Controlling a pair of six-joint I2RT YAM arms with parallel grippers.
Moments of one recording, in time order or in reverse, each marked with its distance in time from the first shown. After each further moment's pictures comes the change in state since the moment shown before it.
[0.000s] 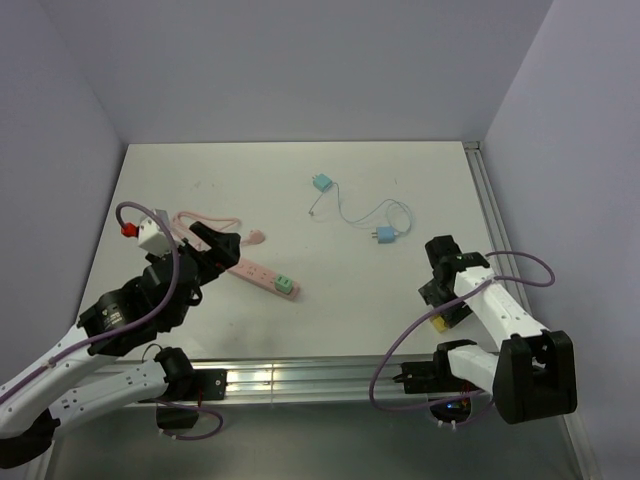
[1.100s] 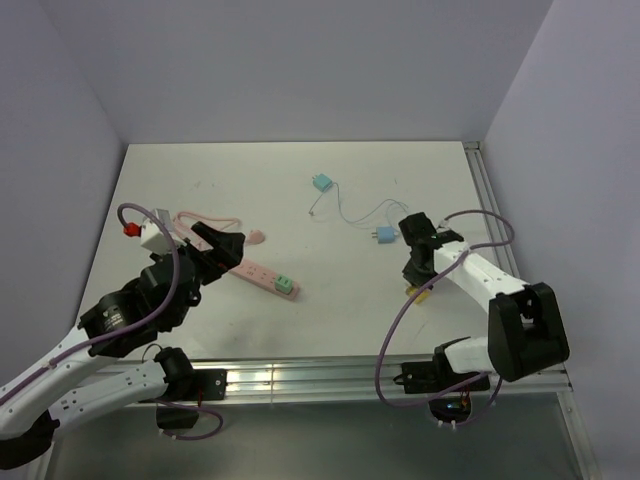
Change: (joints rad) left arm 0.000 -0.016 -0.019 0.055 0.042 0.003; right arm 0.146 0.217 0.141 0.216 -0.006 -0.225
